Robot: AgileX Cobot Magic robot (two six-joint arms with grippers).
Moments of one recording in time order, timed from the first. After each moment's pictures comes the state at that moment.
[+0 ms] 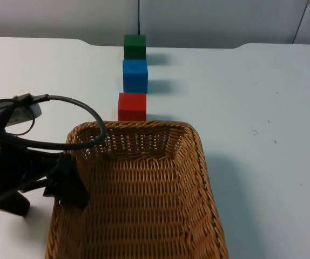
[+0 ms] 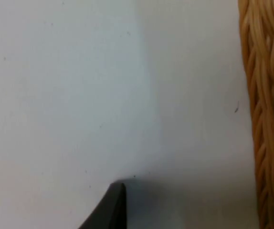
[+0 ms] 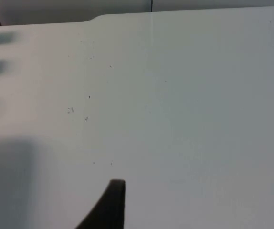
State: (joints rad) right arm -0.01 0.00 -0.52 -0.08 1.09 0.04; left arm -0.19 1.85 -0.67 -1.11 0.52 0.95
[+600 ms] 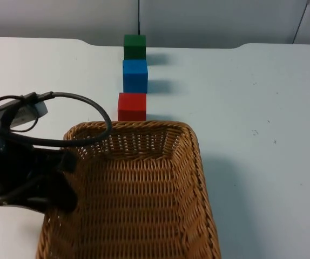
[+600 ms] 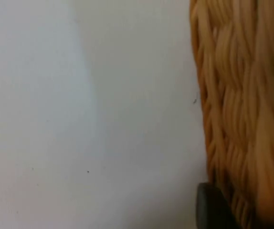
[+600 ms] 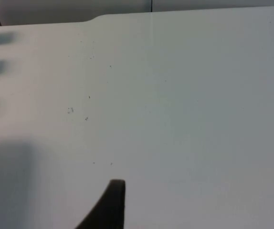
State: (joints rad) right arm -0.01 0.00 -0.52 -0.08 1.09 0.04; left arm -0.19 1.85 -0.68 -1.14 0.59 0.96
